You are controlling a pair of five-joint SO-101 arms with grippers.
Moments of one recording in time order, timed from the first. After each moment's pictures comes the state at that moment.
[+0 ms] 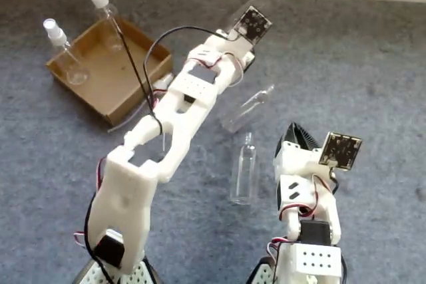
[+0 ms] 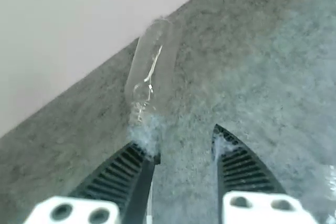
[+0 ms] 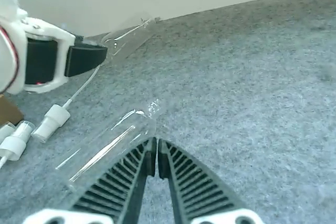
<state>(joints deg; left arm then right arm) 19.9 39.8 -21.2 19.3 -13.7 0.8 -92.1 95.9 22.4 -9.2</state>
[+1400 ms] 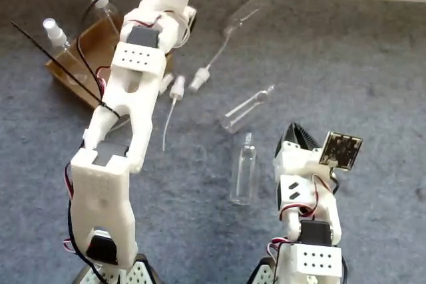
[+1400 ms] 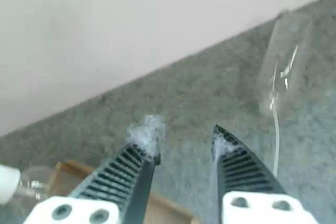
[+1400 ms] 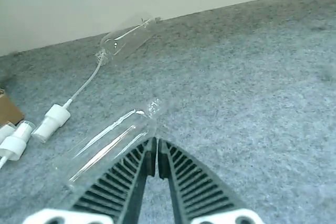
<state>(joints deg) 5.1 31.4 -33.5 39.4 -10.4 0.7 -92.1 95.9 22.4 -9.2</state>
